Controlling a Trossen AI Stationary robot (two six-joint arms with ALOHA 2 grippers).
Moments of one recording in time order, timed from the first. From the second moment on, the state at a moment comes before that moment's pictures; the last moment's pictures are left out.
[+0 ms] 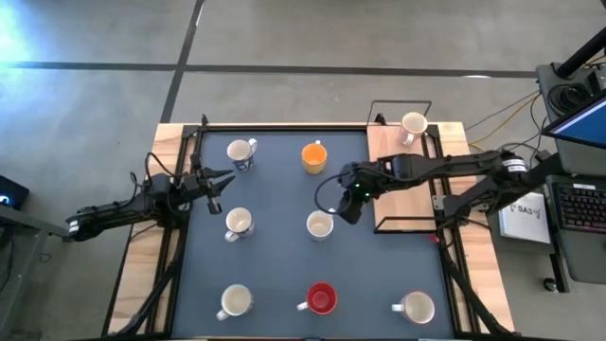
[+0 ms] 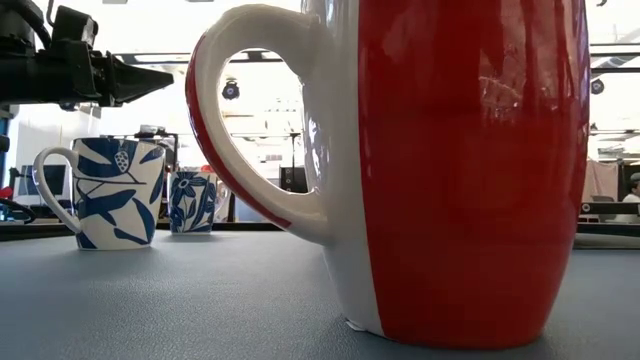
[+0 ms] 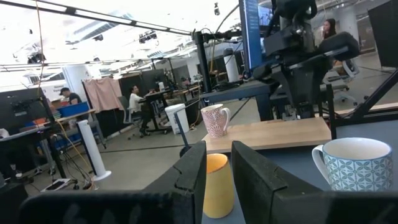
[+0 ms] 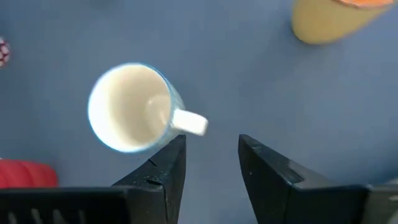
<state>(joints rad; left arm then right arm) 0.22 0.02 0.02 0.18 -0.12 0.28 -0.01 1.48 1.28 -0.82 0.04 0.46</state>
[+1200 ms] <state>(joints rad) 0.22 0.02 0.02 0.18 -0.12 0.28 0.02 1.78 1.28 -0.58 0.02 0.34</state>
